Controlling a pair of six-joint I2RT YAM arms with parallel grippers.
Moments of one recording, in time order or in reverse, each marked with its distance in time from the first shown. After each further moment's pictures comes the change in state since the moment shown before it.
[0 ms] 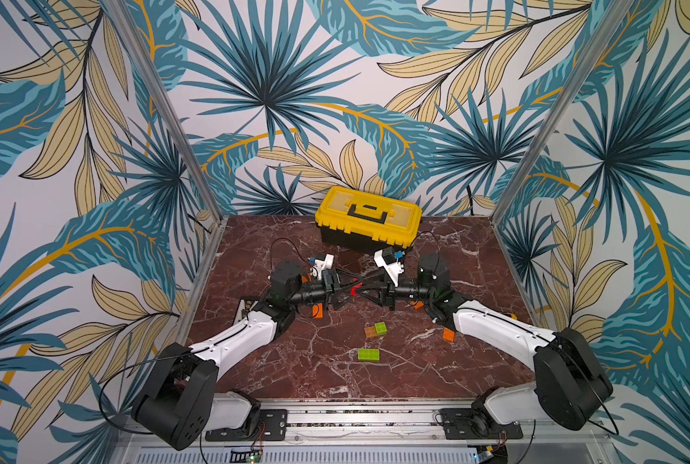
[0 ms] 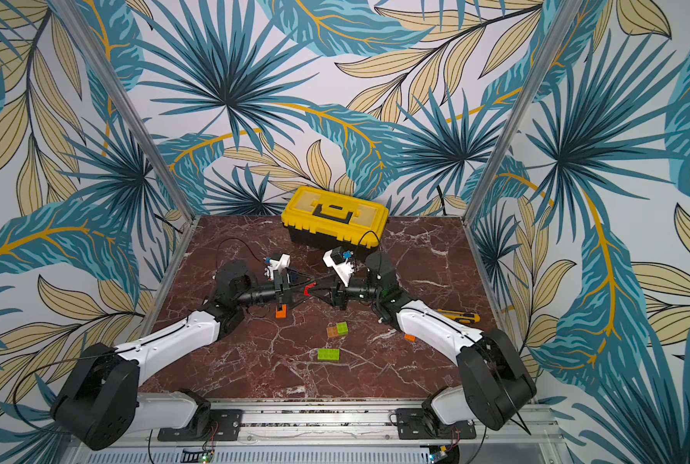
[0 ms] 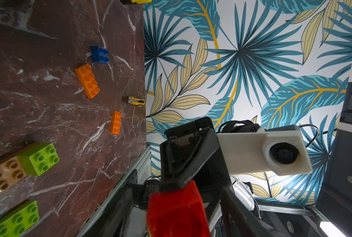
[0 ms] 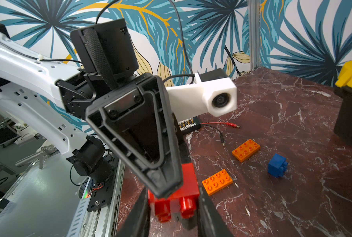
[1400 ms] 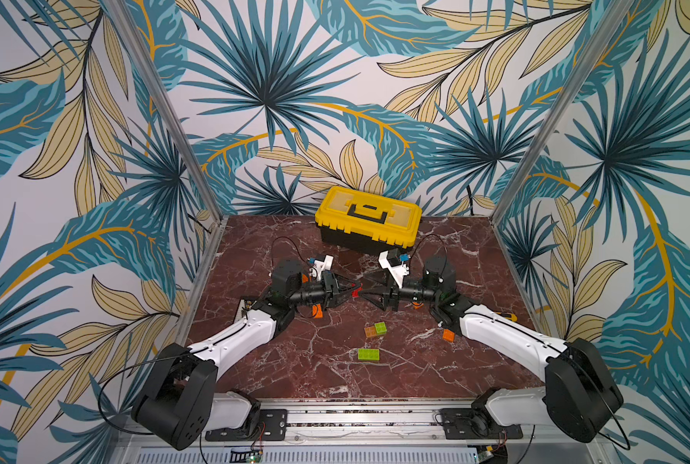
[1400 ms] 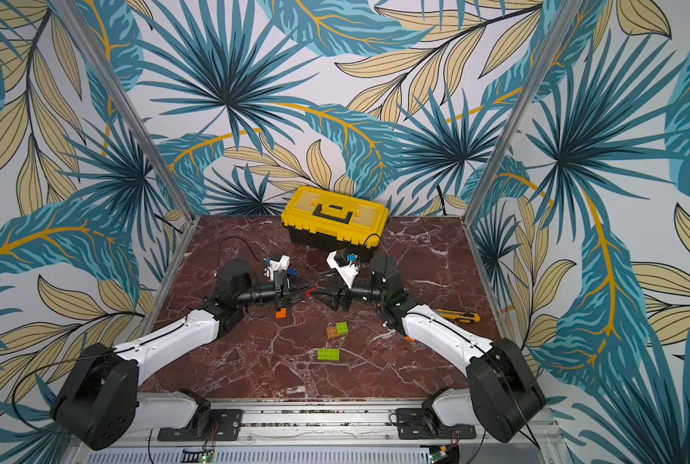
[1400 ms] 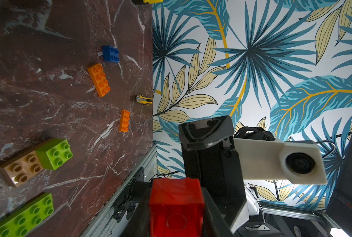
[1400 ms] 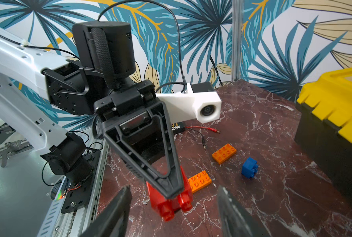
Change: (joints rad) left arm 0.013 0.002 0.016 -0.070 0.014 0.022; right arm -0.003 -0.065 -0.025 -0.015 0.066 -0.141
